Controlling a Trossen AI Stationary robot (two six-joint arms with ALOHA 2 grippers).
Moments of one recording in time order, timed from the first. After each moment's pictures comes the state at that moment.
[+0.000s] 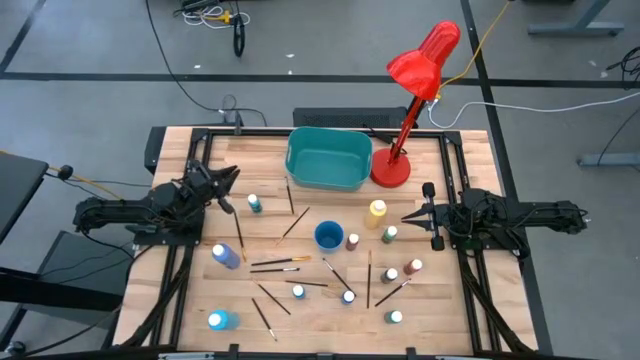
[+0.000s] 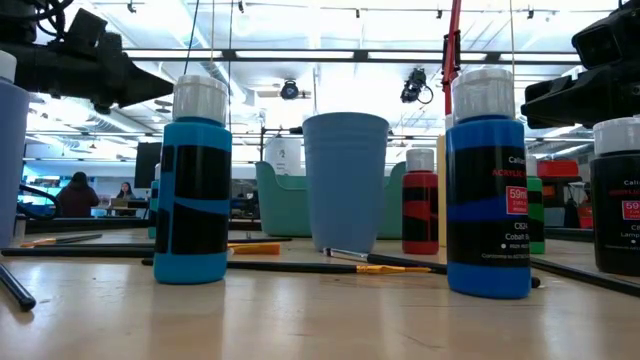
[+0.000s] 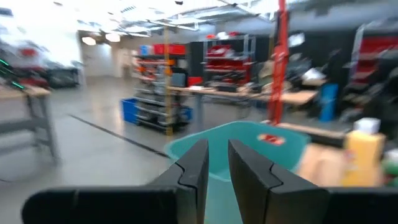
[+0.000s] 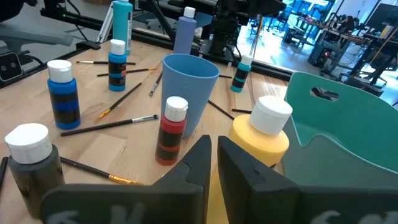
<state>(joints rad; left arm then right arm) 0.00 0.01 0.03 0.18 -0.66 0.04 0.00 0.05 0.09 -0.21 -0.07 -0.24</state>
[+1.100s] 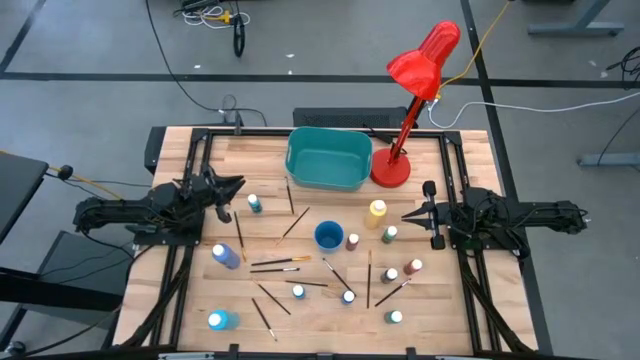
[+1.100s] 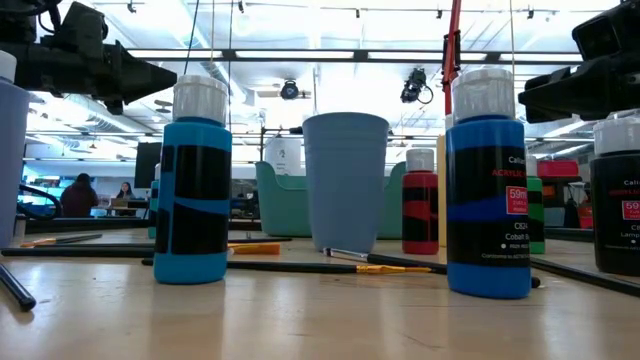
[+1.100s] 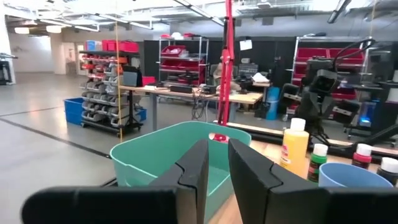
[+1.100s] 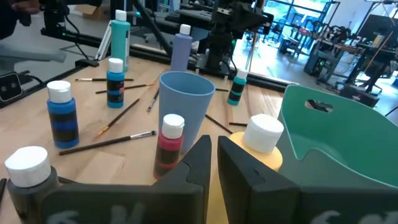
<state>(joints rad) 0.00 0.01 0.03 0.17 -0.46 0.01 0.00 0.05 0.09 -0.15 -0.07 -0.22</state>
